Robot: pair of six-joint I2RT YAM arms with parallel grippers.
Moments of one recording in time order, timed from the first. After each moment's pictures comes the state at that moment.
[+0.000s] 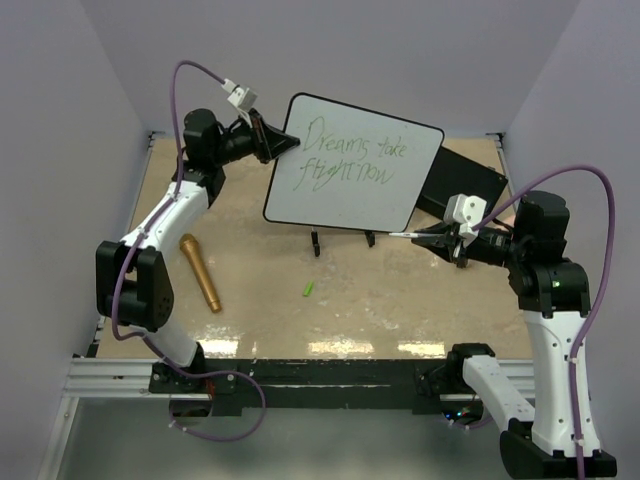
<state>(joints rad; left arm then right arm) -0.21 1.66 1.38 0.29 0.82 -0.34 0.02 0.82 1.24 -0.92 -1.04 -0.72</state>
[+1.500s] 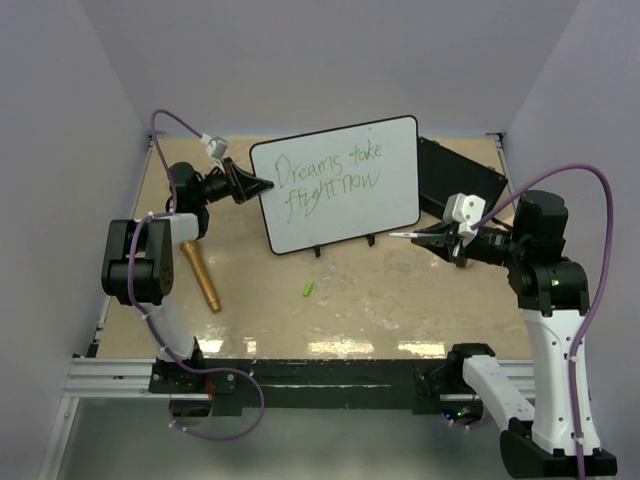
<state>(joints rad) 0.02 1.84 0.94 0.93 1.09 -0.50 0.02 0.82 1.24 -0.92 -1.03 -0.72</state>
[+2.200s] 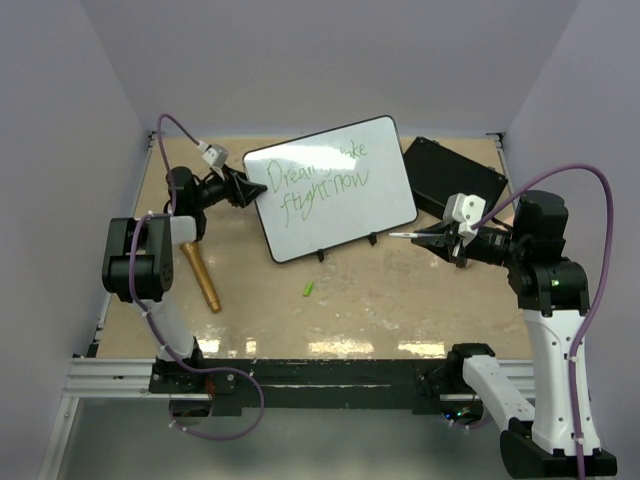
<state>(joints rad) 0.04 1.86 0.92 0.90 0.96 -0.23 0.02 0.82 1.24 -0.92 -1.03 -0.72</state>
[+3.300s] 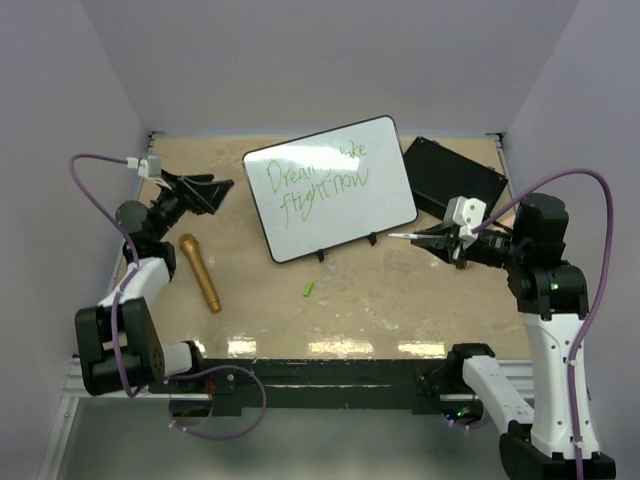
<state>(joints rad) 0.23 1.33 0.61 0.98 0.81 -0.68 0.02 0.81 1.23 -0.90 -1.04 -0.72</state>
